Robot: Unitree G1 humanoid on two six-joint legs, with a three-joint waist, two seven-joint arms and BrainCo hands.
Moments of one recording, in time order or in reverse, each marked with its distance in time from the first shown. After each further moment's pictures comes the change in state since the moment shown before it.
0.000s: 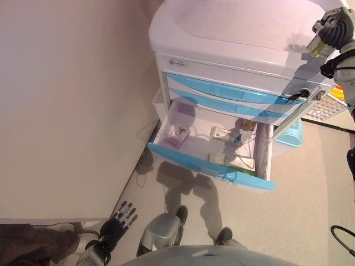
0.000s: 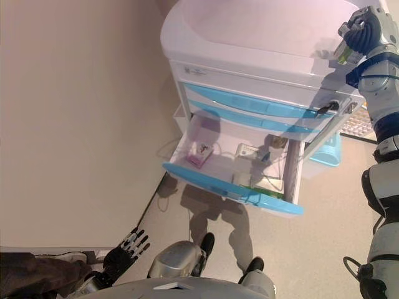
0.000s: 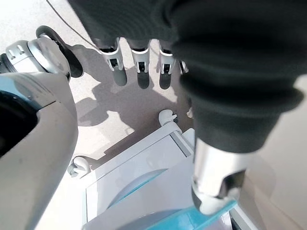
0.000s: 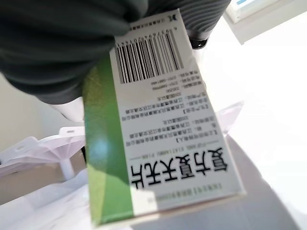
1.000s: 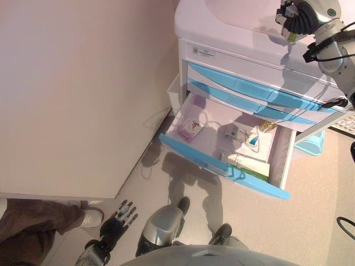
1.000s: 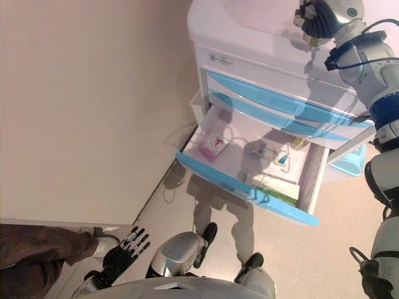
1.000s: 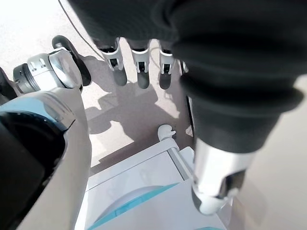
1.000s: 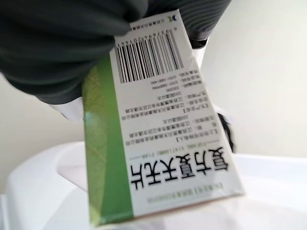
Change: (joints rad) left arm -0.001 0.005 0.002 -0.002 0.000 0.000 -0.024; right arm -0.157 -0.008 0.234 -0.143 -0.351 -0.158 -0.135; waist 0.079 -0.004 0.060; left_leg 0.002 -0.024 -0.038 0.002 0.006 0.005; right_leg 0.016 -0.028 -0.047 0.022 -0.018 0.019
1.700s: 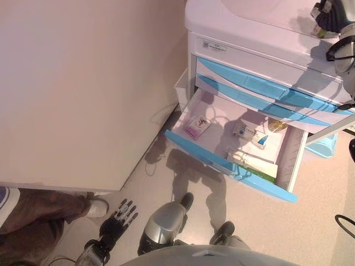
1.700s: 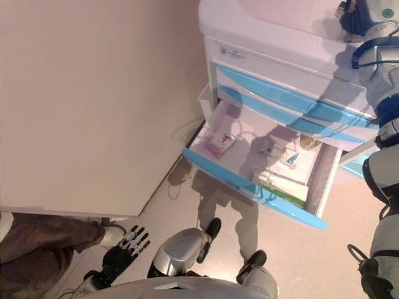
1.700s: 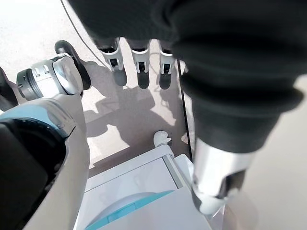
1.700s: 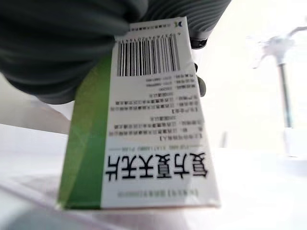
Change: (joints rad) left arm -0.001 0.002 0.002 0.003 -0.020 -0.001 -0.019; right arm 0.000 0.013 -0.020 0.209 -0.019 0.282 -0.095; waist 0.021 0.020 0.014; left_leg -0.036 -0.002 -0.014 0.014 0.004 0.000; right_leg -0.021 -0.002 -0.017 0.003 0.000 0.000
